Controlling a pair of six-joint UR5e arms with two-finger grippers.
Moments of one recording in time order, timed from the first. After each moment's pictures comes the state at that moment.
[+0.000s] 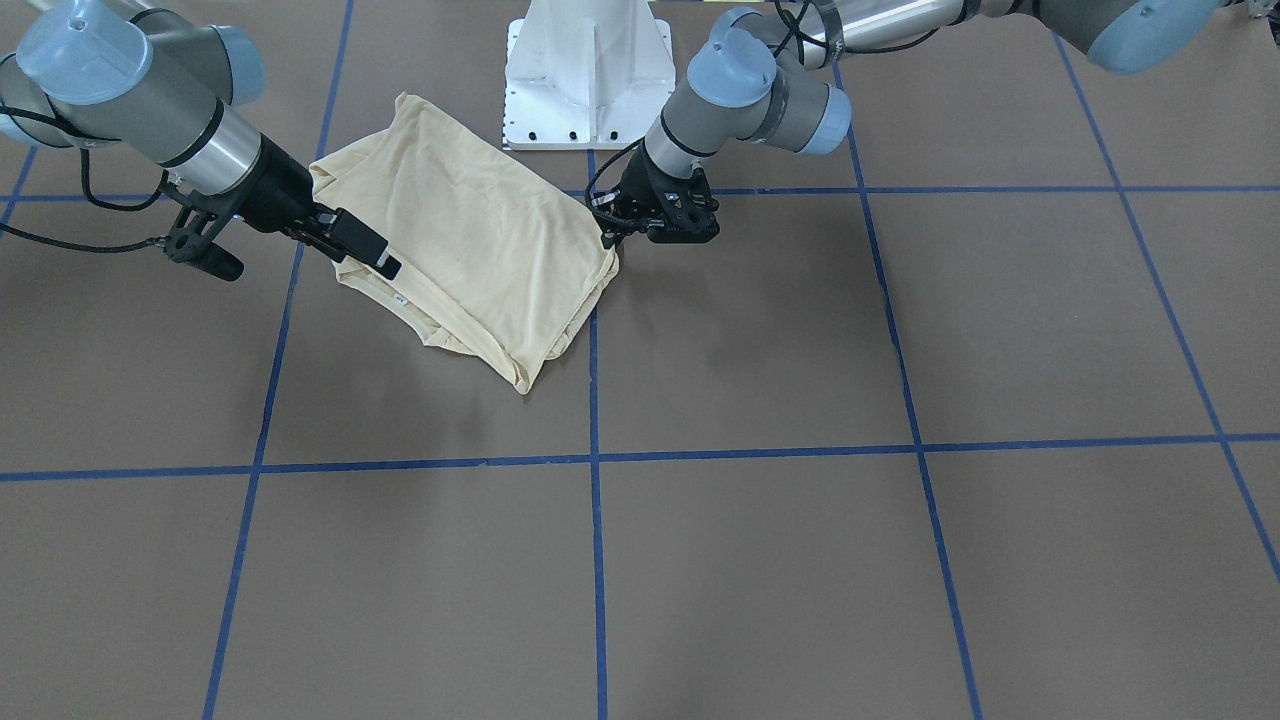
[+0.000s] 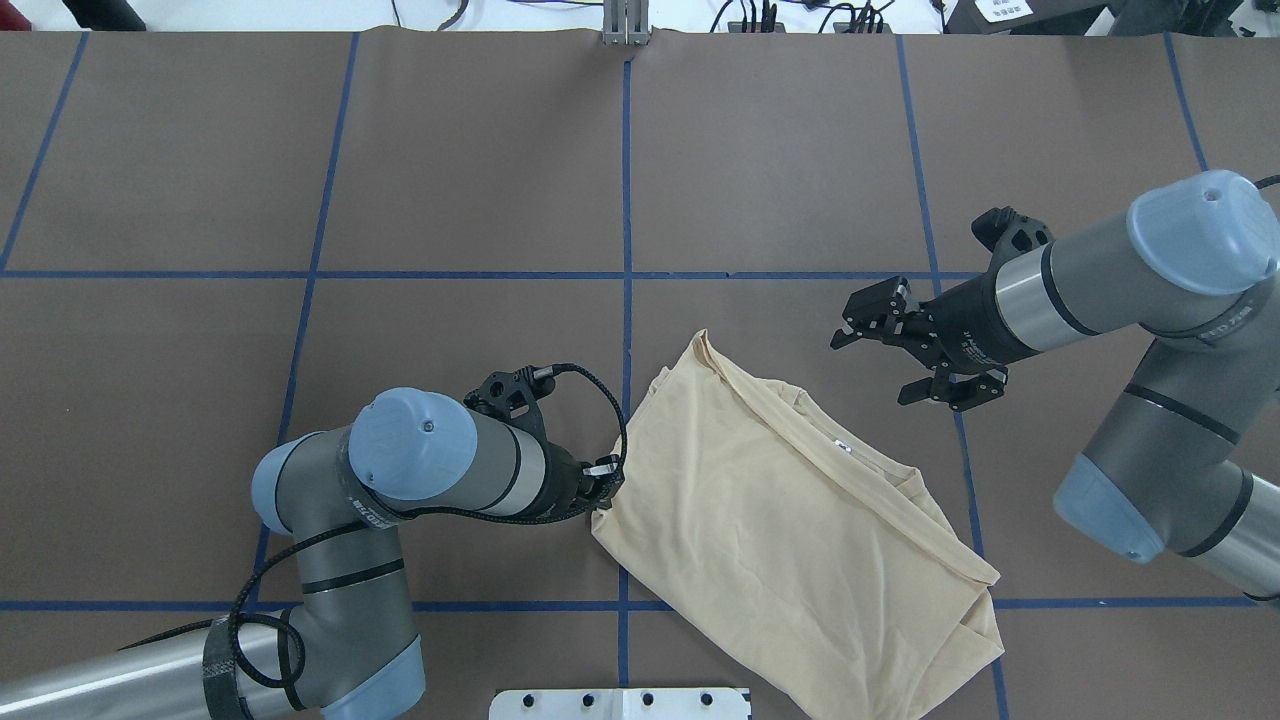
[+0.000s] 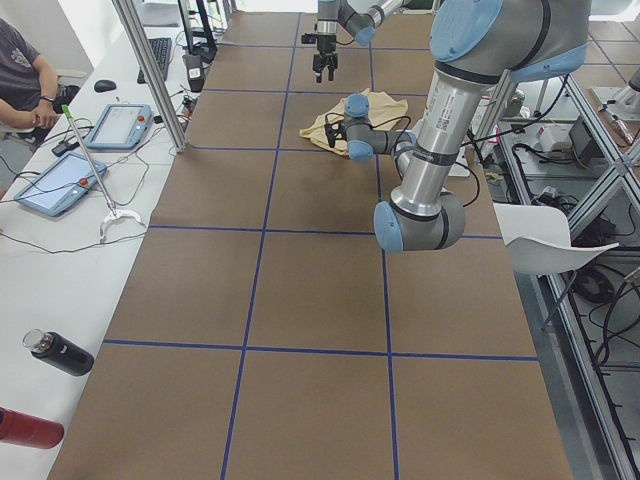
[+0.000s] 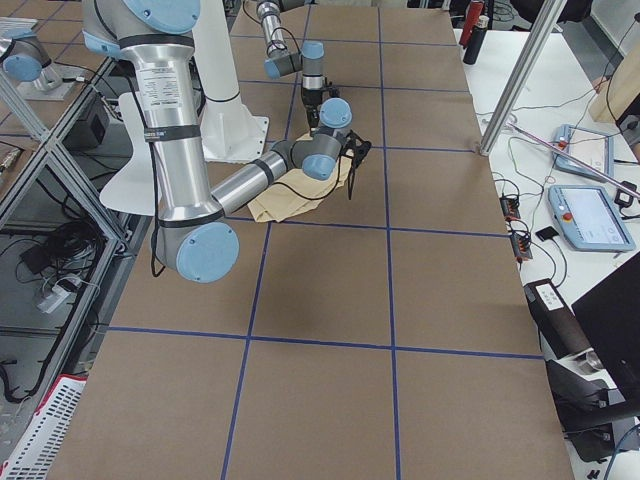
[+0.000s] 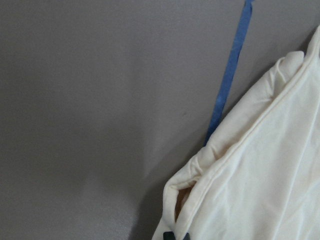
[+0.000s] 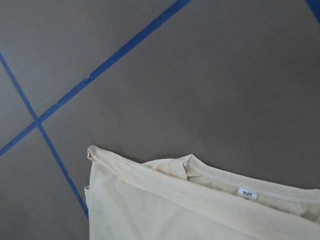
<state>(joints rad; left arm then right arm) -0.34 -2.12 -1.65 -2.14 -1.86 -1.71 0.75 -1.39 1.90 -0.97 2.21 1.79</state>
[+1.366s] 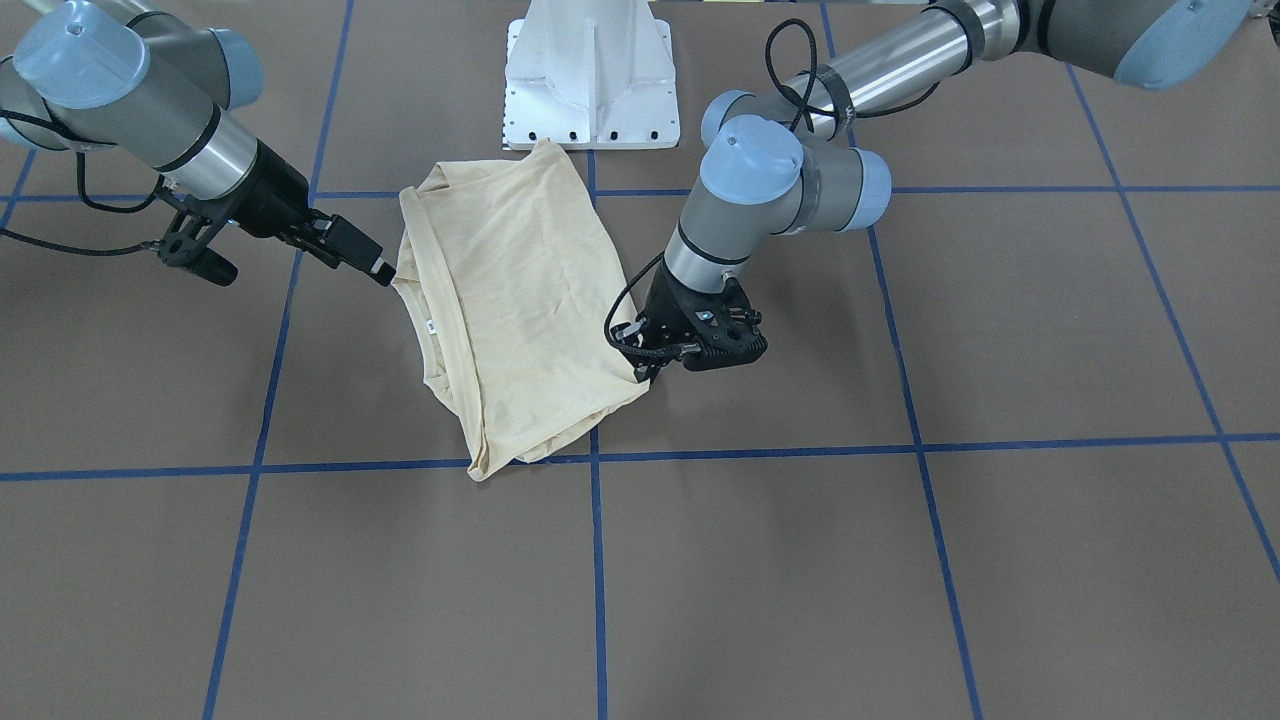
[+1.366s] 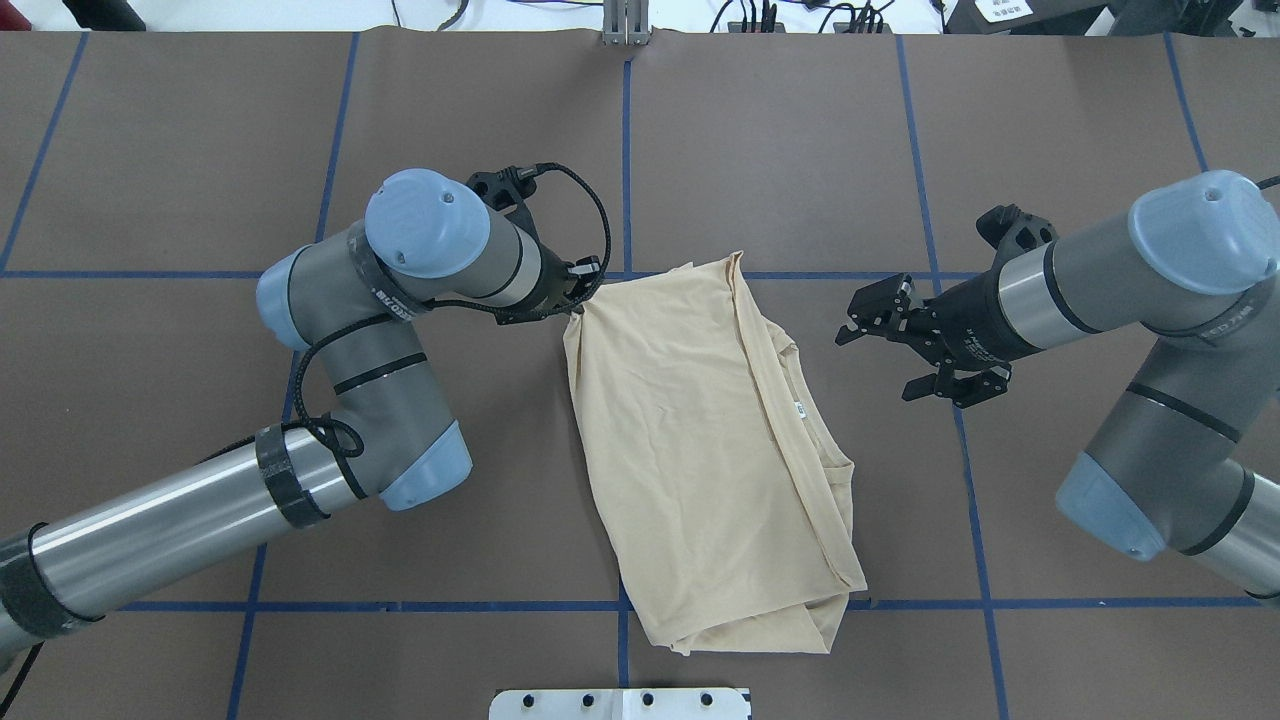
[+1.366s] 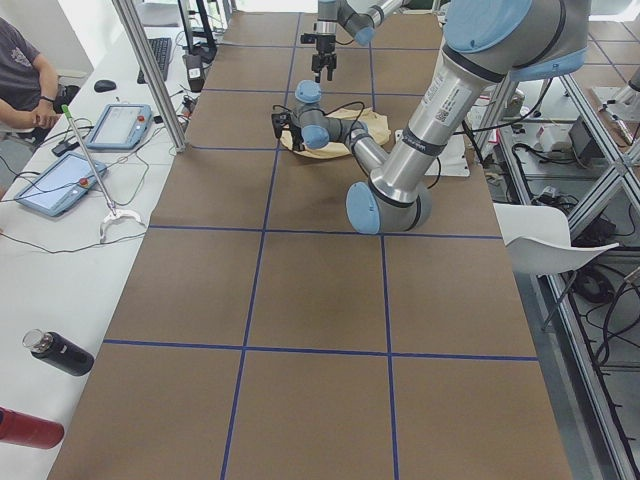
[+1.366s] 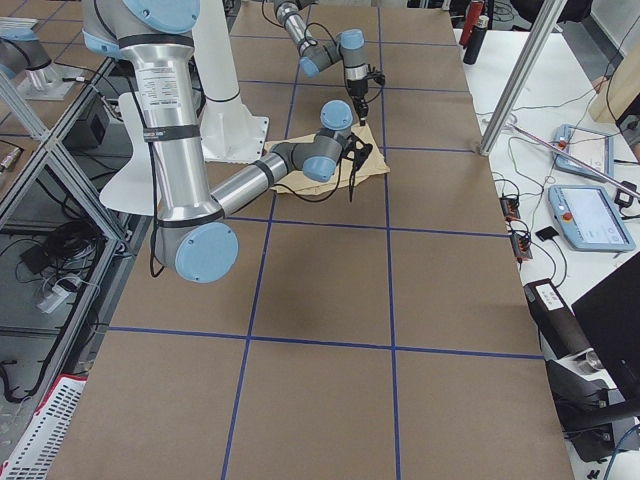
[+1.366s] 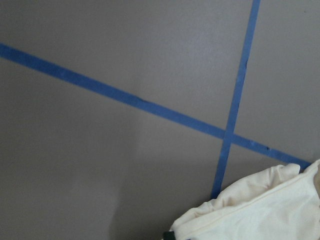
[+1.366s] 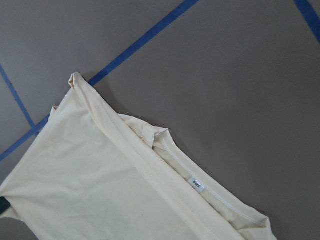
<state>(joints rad) -0.61 -2.31 -1.41 -2.07 -1.85 -1.55 0.75 -1.40 1.89 -0.97 2.20 1.79</state>
